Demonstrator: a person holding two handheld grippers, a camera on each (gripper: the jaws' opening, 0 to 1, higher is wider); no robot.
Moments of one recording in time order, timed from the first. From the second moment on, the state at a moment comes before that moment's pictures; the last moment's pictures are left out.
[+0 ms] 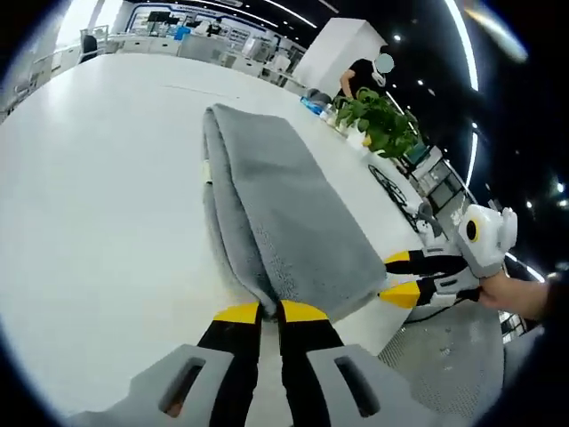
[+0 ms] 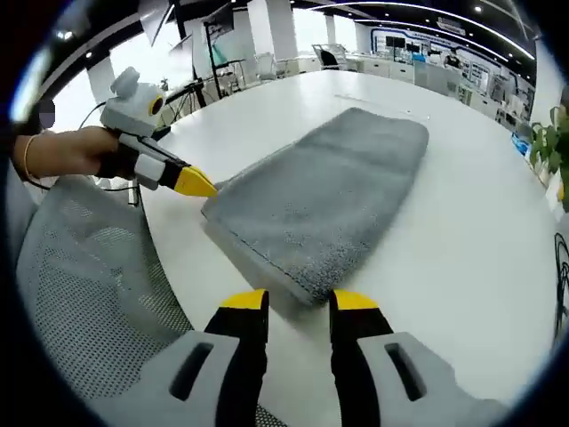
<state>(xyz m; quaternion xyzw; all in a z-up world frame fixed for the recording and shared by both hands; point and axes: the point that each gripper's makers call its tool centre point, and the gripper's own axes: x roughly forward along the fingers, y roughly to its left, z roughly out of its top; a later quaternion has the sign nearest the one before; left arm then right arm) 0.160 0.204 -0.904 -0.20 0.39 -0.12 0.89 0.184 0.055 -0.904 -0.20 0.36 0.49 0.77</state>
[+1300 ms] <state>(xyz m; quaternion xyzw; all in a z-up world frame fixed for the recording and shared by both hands) 0.158 0.187 -0.906 -0.22 0.41 -0.13 0.88 0.176 0.076 -0.889 -0.23 0.31 0.52 0.76</state>
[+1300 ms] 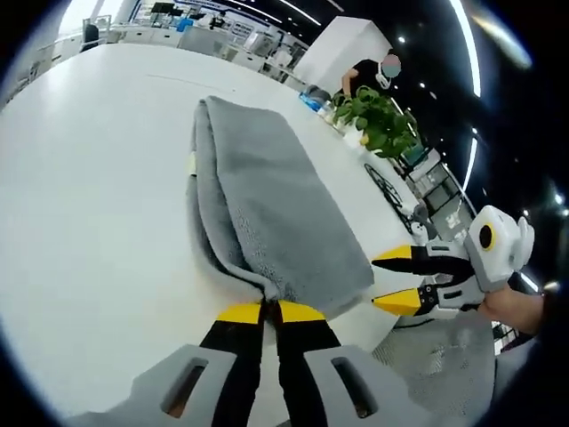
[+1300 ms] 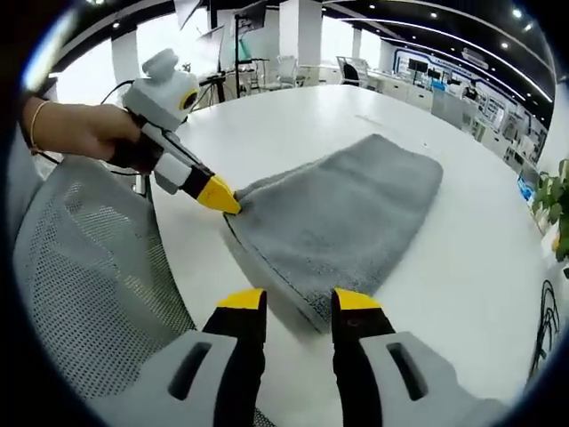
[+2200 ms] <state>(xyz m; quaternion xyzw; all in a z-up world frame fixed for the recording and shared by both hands) 0.172 0.189 -0.896 -0.22 0.39 -0.14 0.88 0.158 0.157 -0.909 -0.31 0.24 0.57 0.72</state>
